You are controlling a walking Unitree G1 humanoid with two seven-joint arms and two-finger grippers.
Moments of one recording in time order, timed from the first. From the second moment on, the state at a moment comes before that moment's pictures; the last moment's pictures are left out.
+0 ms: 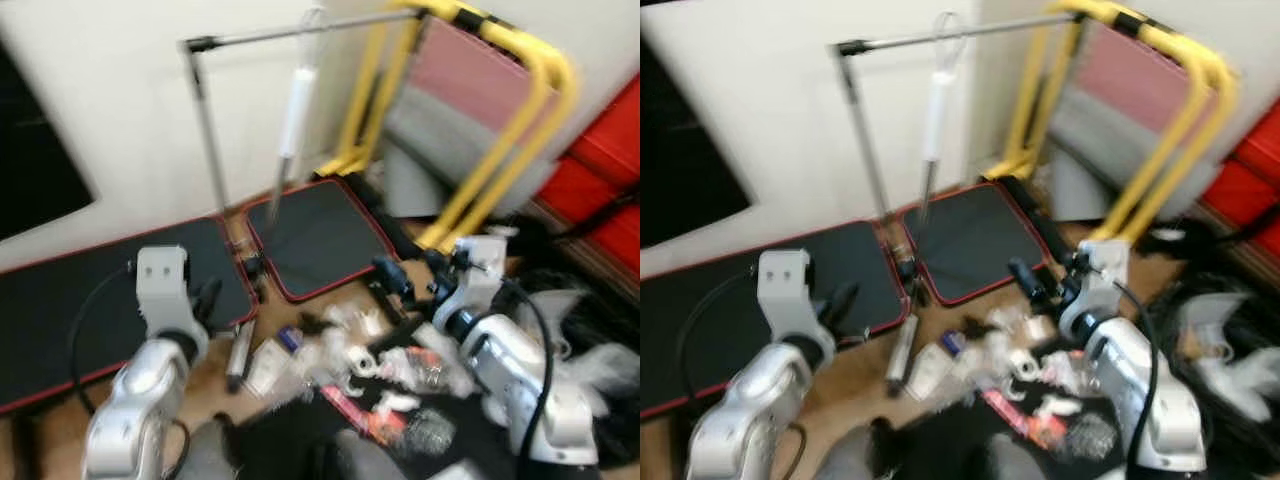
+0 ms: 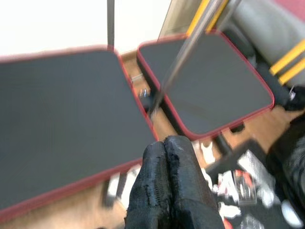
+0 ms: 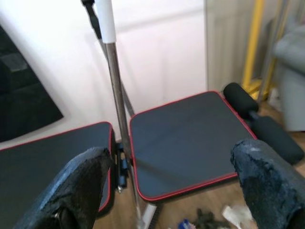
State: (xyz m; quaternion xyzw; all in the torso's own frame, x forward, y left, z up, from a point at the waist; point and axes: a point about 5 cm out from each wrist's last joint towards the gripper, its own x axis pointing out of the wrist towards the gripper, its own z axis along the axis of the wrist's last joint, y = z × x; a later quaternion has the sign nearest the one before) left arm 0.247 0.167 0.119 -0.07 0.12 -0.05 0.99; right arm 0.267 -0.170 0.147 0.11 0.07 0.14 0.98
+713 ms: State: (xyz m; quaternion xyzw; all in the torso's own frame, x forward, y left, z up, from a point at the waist) left arm 0.259 0.161 0.123 -0.03 0.08 -0.06 0.99; right arm 0.263 -0.193 0.128 0.05 0.10 0.08 0.99
